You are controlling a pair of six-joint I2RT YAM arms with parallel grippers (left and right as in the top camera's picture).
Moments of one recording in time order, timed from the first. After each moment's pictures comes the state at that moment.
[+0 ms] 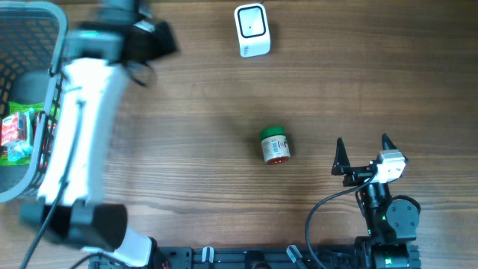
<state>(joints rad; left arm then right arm) -0.06 1.71 1.93 -1.11 0.00 -0.43 0.03 0.02 0.01 0.00 -0.06 0.01</state>
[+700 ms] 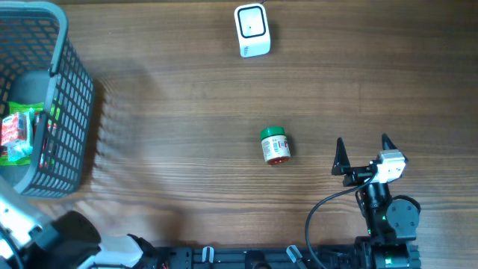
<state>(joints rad) 0.73 1.66 2.03 -1.19 -0.08 0.00 0.03 0.02 0.01 0.00 -0.06 0.02</state>
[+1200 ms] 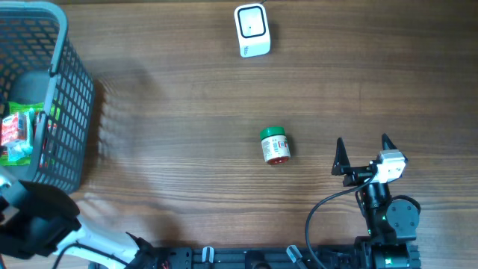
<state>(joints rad) 0.77 1.88 2.03 -1.24 -0.08 0.18 0.03 0.02 0.01 0.00 -0.06 0.01</state>
